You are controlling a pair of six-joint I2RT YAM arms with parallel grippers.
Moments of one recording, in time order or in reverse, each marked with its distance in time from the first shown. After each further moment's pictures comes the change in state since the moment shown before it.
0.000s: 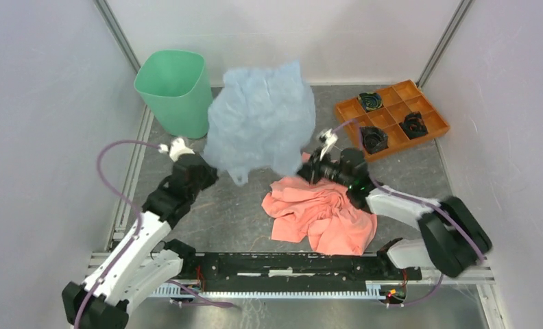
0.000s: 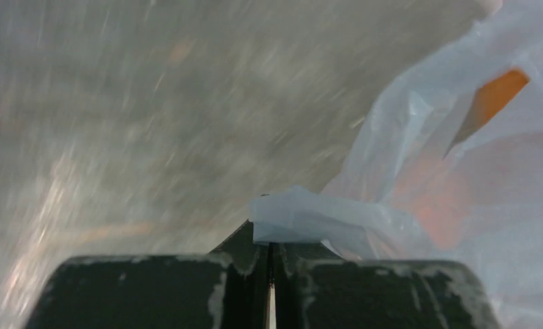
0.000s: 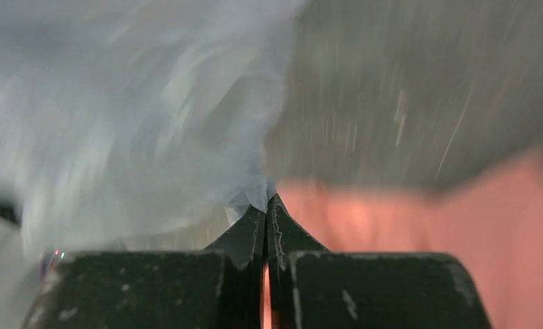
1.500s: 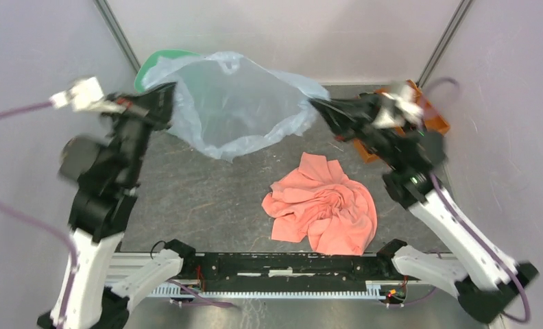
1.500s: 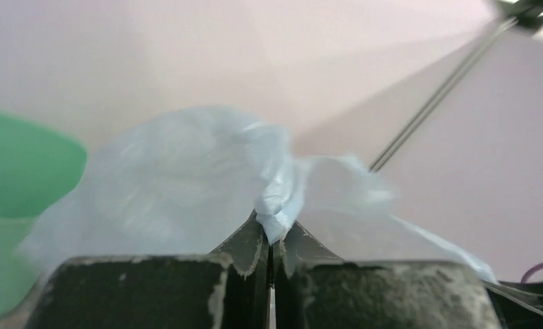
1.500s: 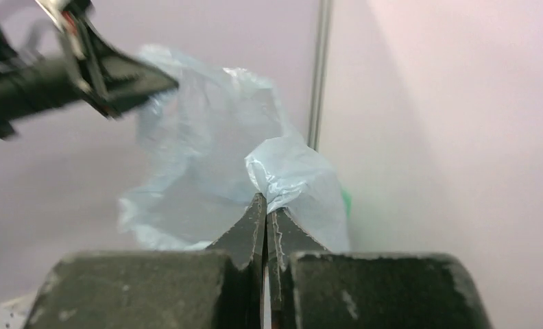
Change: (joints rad) left arm -0.001 0.174 0.770 0.028 0.114 0.236; right arm 0.056 -0.146 0.570 -0.269 0.039 -0.181
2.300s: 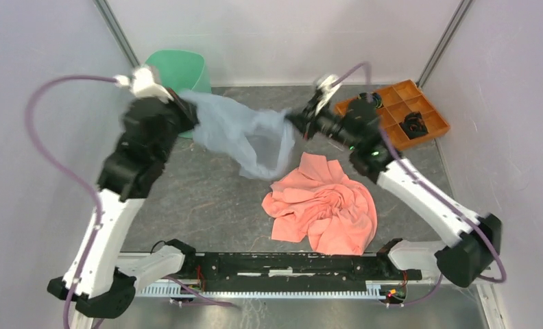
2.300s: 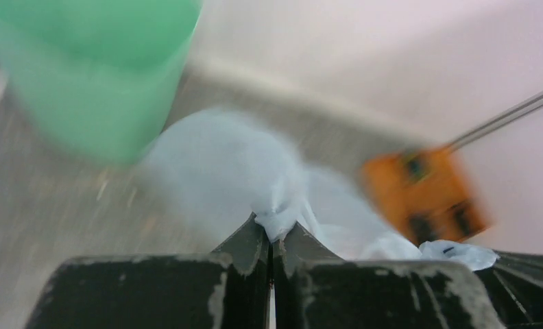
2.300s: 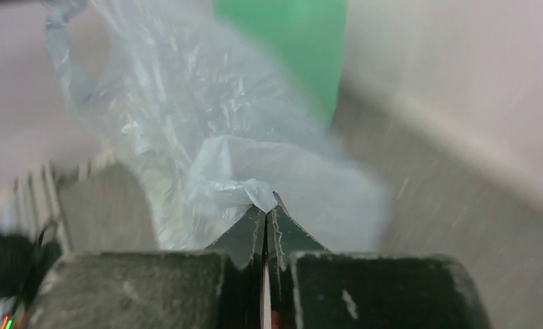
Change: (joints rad) left arm 0.001 0.098 -0.159 -0.364 -0.140 -0.025; right arm 0.012 0.194 -0.135 -0.249 0.027 -0.031
